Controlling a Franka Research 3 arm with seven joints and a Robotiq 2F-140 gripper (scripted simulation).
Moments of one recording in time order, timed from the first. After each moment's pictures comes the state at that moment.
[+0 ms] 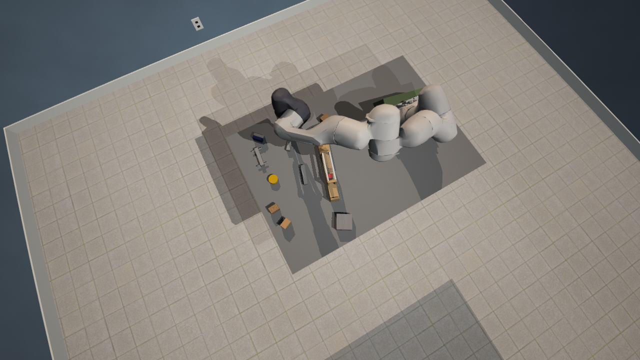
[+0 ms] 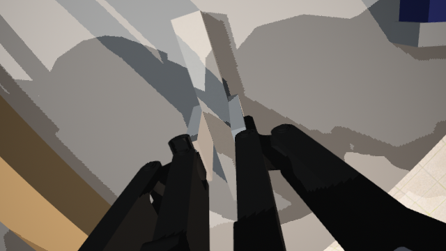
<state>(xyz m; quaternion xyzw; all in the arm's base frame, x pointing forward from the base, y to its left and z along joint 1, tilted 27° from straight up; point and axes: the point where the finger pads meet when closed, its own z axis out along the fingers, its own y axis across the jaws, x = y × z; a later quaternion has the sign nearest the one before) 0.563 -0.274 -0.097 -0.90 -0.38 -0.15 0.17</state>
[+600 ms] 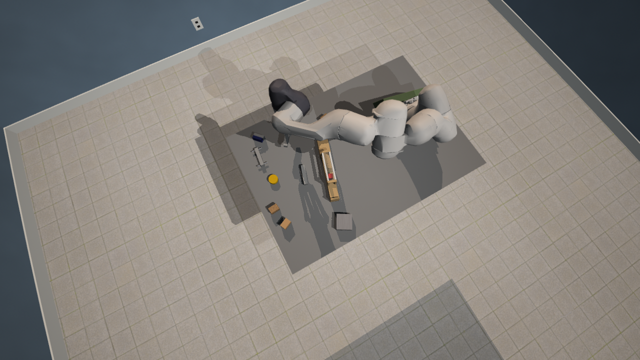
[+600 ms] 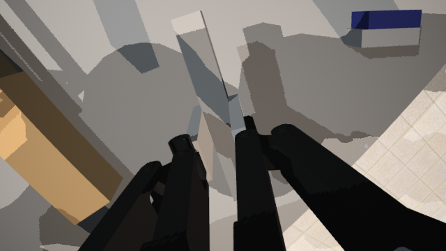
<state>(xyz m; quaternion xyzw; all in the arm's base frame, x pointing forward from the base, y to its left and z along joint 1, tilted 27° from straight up) 0.562 -0.303 -0.042 -0.90 -0.38 -0.15 0.16</state>
